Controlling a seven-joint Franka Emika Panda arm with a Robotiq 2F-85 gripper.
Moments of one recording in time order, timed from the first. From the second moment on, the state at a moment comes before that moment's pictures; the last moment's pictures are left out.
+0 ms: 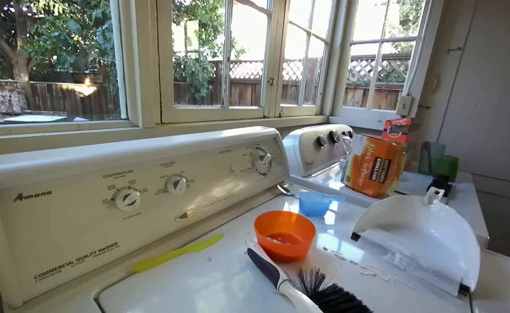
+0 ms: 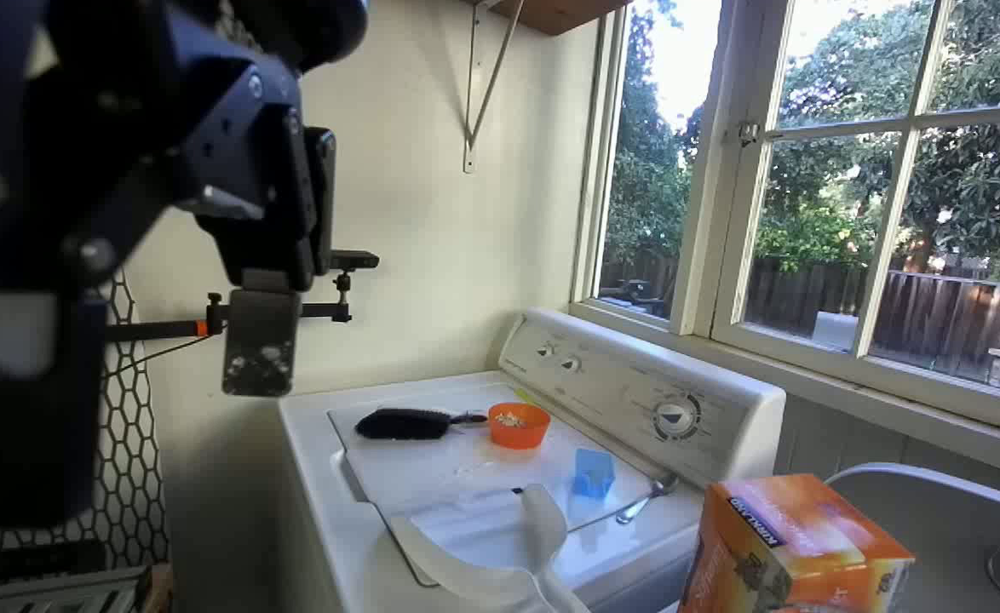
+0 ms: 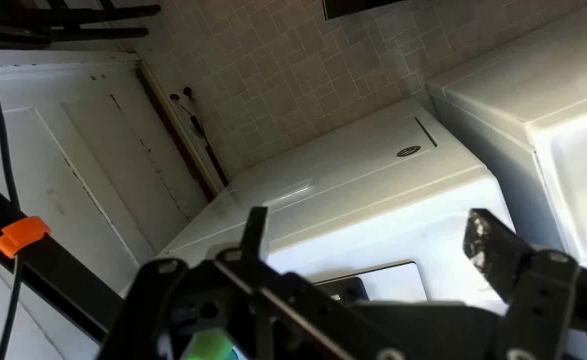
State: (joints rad) arm -0.27 -0.76 -0.20 -2.40 -0.32 1.69 -0.17
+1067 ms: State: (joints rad) arm -0.04 -0.75 -0.13 -2.42 -0.15 1.79 -0.17
